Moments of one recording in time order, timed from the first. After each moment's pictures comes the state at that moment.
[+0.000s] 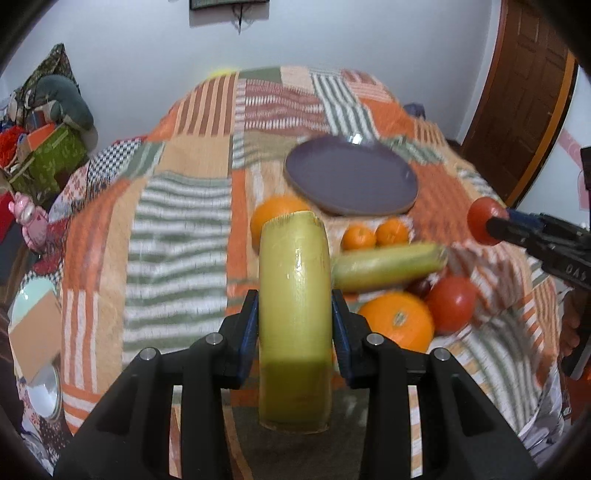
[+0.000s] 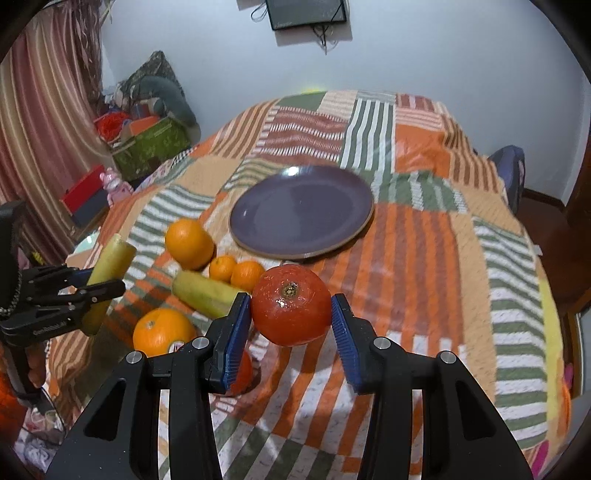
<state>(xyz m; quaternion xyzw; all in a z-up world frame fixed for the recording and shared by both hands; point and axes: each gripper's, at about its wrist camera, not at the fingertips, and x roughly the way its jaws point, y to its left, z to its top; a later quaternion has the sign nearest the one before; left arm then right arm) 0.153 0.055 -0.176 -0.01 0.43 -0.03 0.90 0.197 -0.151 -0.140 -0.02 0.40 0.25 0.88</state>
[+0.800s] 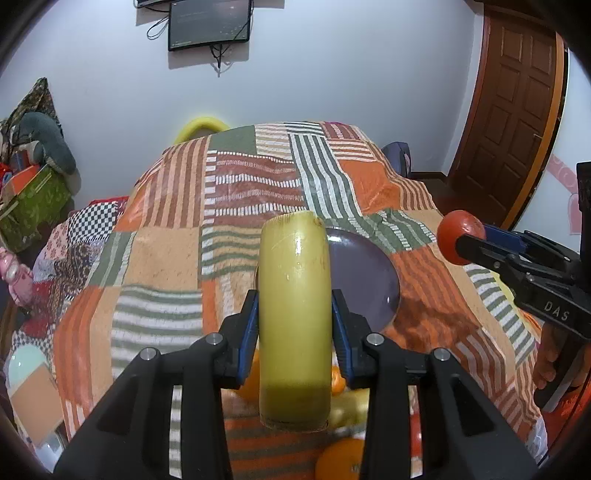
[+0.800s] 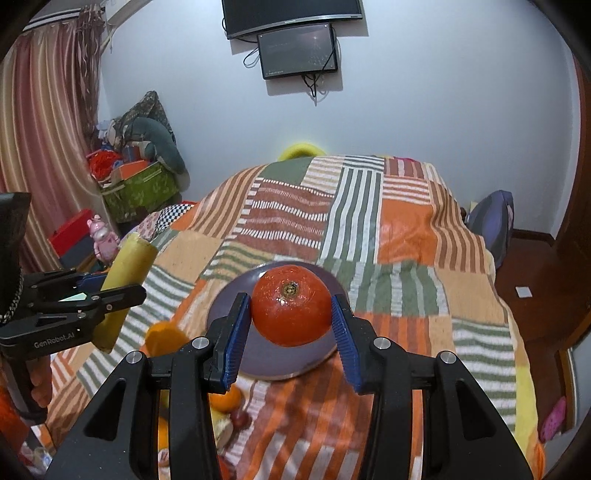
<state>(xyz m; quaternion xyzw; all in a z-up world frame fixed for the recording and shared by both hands) 0.261 0.026 -0.117 -0.01 0.38 -0.06 0.92 0.259 -0.143 -0.091 -0.01 0.32 0.23 0.92</state>
